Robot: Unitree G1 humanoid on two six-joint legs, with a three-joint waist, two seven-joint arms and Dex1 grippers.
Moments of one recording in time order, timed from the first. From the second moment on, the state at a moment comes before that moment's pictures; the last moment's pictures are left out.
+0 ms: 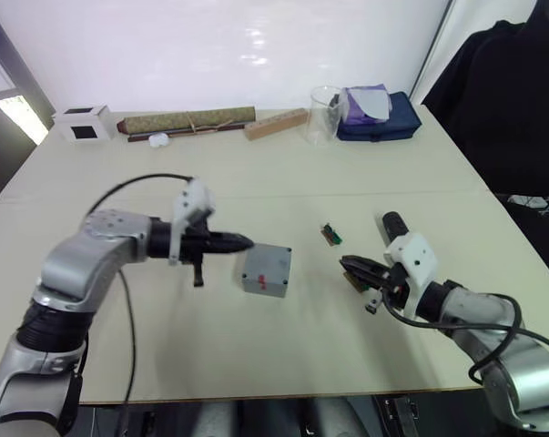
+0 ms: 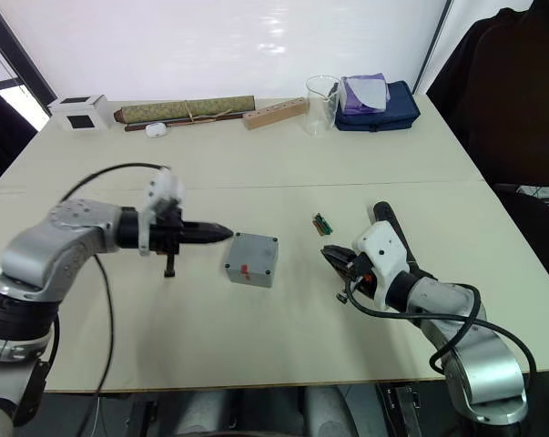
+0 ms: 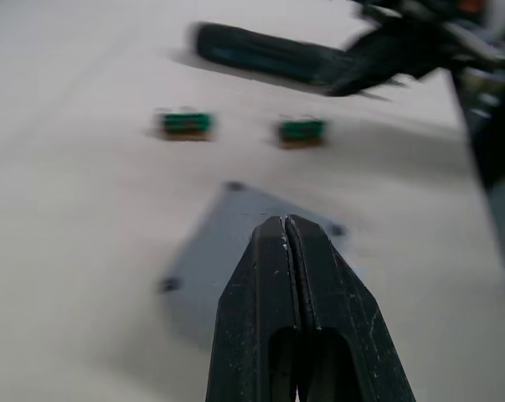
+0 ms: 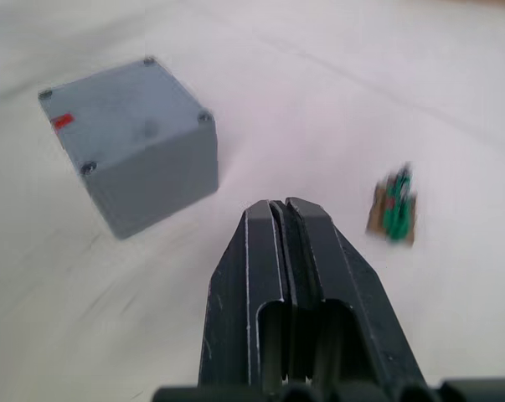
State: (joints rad) left arm -0.55 0.73 -0.12 -0.26 -0.53 0.74 -1.16; right arm 0.02 -0.52 -0.15 -0.70 0.32 0.78 0.67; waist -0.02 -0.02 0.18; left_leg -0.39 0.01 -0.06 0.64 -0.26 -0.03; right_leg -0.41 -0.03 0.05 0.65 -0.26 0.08
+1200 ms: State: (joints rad) left arm -0.59 0.68 -0.21 -0.26 -0.49 0.69 -1.15; right arm 0.10 -0.55 -0.09 -0.49 0.25 0.58 0.54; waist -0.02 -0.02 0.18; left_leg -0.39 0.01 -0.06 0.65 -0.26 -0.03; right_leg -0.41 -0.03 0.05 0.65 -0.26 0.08
